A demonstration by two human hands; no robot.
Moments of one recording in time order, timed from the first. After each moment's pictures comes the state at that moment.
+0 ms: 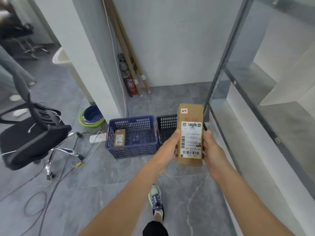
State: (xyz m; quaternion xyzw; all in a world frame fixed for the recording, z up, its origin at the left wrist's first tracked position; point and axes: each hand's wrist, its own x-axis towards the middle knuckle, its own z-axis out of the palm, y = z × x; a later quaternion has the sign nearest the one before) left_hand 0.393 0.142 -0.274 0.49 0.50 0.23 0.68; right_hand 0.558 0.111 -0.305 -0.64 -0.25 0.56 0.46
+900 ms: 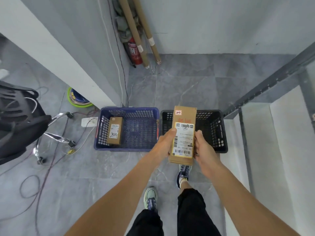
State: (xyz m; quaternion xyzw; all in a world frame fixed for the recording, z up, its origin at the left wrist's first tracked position) left_hand 0.434 0.517 -0.442 0.31 0.63 0.15 0.70; right_hand 0.594 0.490 -0.462 -0.68 -0.14 0.65 0.31
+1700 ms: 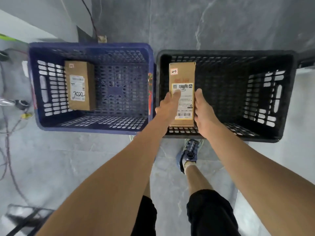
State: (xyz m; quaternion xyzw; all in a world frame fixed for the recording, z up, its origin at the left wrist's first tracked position) left_hand 0.481 0.655 -0.888 0.22 0.73 0.02 0.65; right_hand 0.604 0.649 -0.872 -0.71 -0.07 0.69 0.15
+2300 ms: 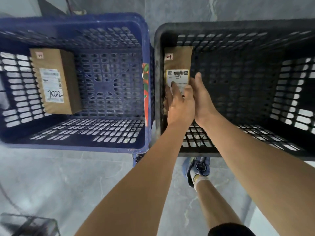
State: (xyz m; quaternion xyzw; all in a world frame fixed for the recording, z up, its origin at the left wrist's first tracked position) left_hand 0.506 0.667 -0.986 0.27 0.76 0.05 0.58; right_hand 0.578 0.672 -1.026 -0.63 -0.08 0.73 0.24
